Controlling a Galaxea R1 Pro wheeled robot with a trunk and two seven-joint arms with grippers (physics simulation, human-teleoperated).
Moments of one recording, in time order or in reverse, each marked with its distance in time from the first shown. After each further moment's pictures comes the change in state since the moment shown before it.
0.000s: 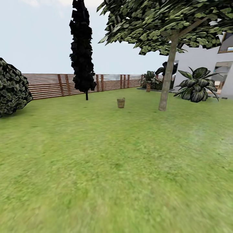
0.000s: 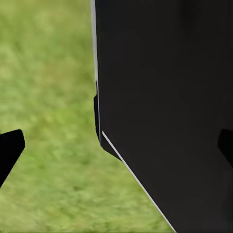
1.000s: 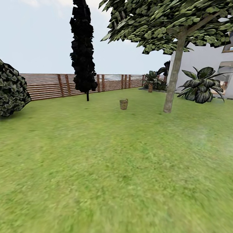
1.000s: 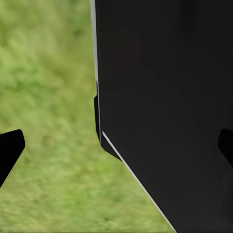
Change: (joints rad) left arm 0.000 0.000 0.000 0.000 -0.003 0.000 0.001; right arm 0.000 0.000 -0.001 0.000 0.000 0.000 0.000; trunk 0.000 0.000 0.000
